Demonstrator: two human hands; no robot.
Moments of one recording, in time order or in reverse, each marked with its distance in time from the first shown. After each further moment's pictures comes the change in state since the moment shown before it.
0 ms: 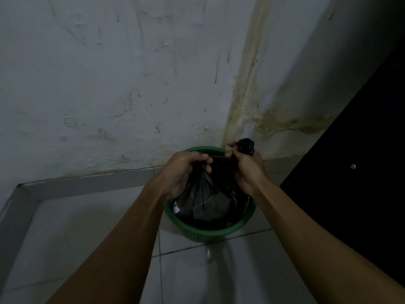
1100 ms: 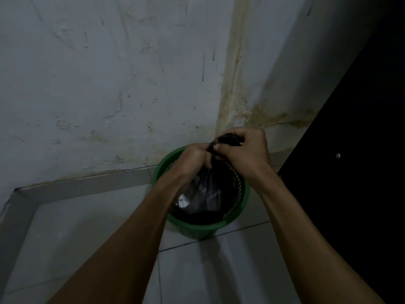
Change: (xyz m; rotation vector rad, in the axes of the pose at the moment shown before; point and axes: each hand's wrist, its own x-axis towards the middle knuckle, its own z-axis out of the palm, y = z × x) left_hand -0.007 0.005 0.046 0.289 0.018 0.145; right_hand -0.038 -0.037 -0.003 -0.630 -0.002 -0.491
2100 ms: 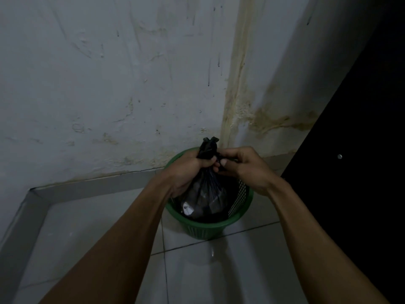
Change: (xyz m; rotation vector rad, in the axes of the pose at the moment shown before) left_hand -0.018 -0.002 -0.016 -0.122 -0.054 -0.106; right_hand -0.007 0.029 -0.008 0.262 -0.569 0.139
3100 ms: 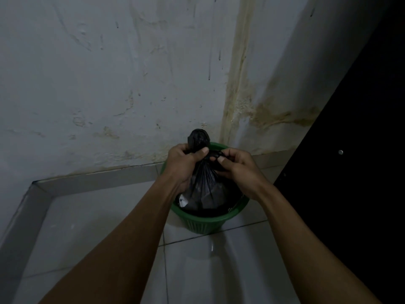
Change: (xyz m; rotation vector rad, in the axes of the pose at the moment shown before) left_hand 0.009 -0.016 -0.002 -0.187 0.374 0.127; right_hand 0.004 0.025 0.016 0.160 0.205 0.043
